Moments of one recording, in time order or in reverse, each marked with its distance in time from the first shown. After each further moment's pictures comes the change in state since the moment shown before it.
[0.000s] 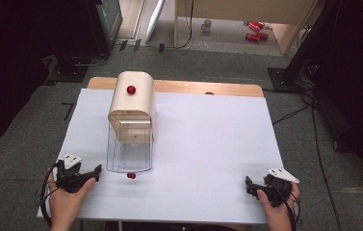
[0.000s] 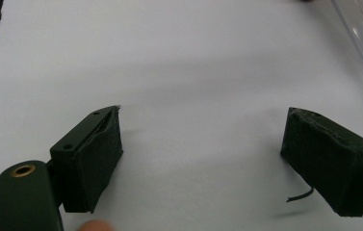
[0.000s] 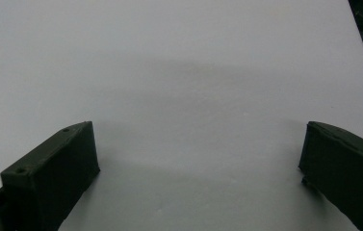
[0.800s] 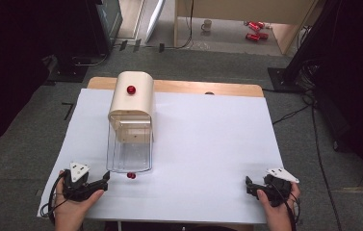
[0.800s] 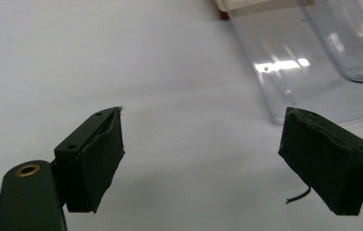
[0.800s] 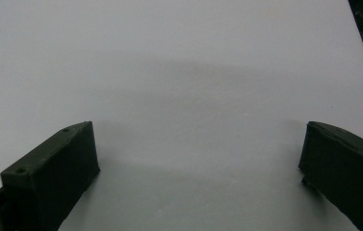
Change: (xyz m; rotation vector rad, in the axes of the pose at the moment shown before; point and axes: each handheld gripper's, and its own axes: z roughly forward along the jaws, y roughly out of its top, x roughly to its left) left arm -0.046 -0.008 -0.035 -0.067 -0.028 0.032; right arm 0.000 0.000 0.000 0.000 0.000 0.000
